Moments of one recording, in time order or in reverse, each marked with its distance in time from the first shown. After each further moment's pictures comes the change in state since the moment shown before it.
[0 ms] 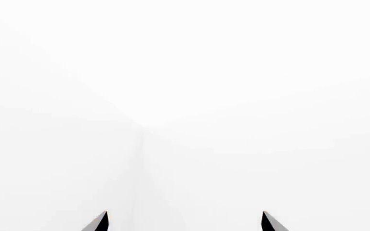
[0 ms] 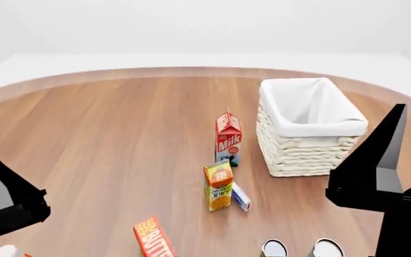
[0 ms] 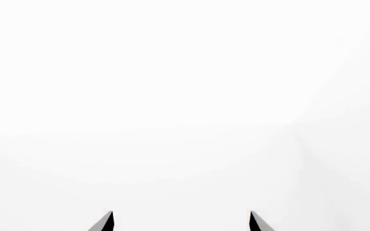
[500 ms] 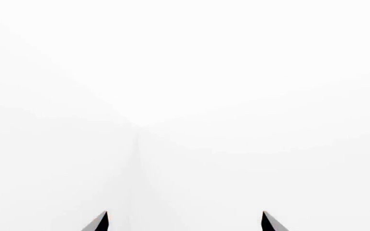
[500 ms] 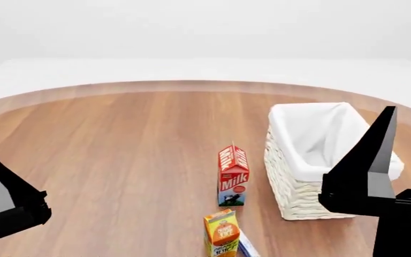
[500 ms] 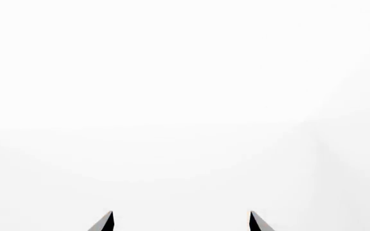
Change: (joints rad) left arm 0.011 -0.014 0.010 0.011 0.017 0.002 -0.019; right arm -0.012 0.022 -0.029 -0.022 -0.016 0.004 0.006
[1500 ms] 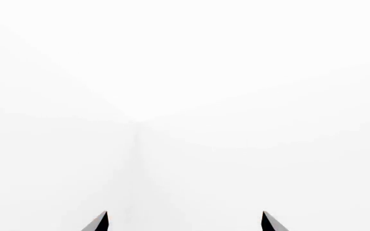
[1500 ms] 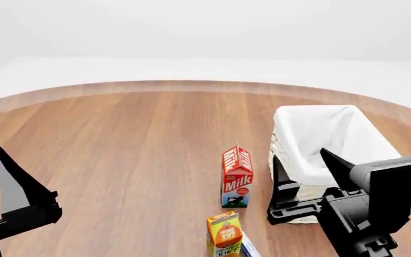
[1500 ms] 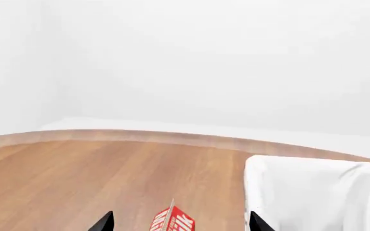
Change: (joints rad) left arm 0.001 -0.027 0.042 -0.018 0.012 -0.011 -0.022; right arm 0.193 0.252 0.134 -0.272 0.816 1.331 0.175
